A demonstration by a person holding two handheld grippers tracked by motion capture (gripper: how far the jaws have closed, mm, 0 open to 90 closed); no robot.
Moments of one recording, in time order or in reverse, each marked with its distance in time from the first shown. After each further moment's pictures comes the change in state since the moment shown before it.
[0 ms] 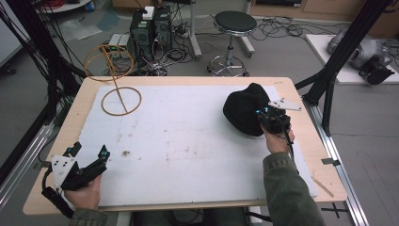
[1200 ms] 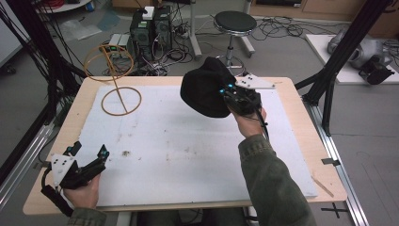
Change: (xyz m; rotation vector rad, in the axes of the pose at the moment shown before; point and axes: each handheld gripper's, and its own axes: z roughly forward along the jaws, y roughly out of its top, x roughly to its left) left arm 0.008 -0.004 0.003 0.007 -0.016 -0.010; right arm 0.095 0.093 -0.001 -0.181 0.276 -0.123
